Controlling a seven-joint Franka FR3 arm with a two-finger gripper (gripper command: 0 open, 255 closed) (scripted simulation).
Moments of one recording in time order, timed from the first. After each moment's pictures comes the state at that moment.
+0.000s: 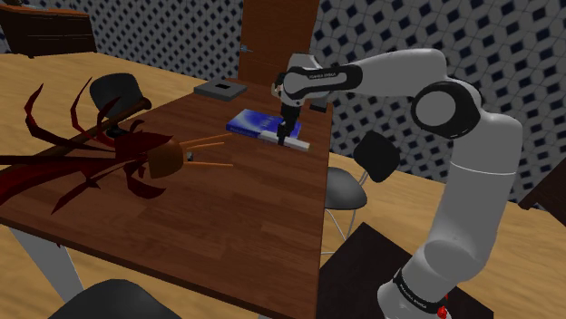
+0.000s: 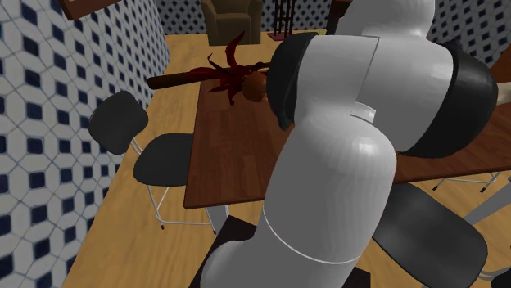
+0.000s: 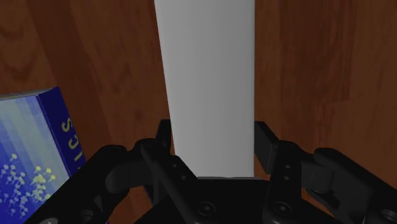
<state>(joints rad) -0.13 0.33 0.04 -1.63 0.01 1.94 -0.45</state>
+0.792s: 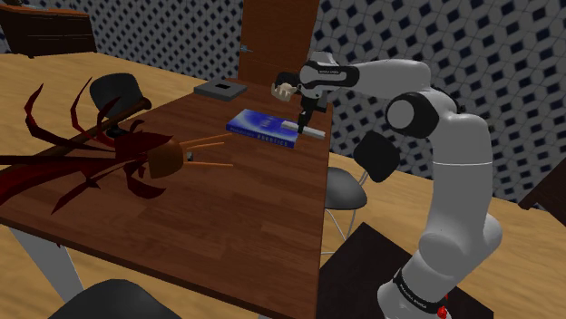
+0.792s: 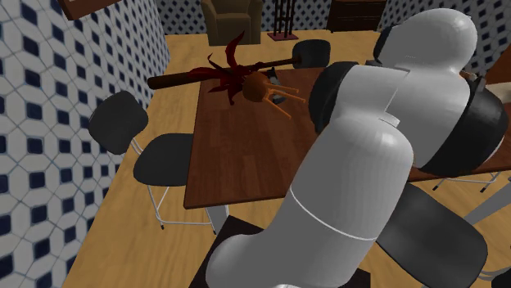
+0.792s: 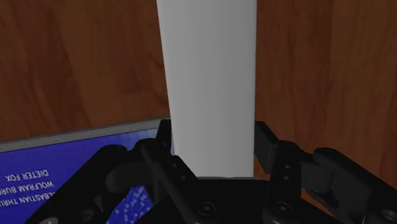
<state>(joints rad) -0.29 0.54 -0.03 -1.28 0.03 1.81 -0.68</state>
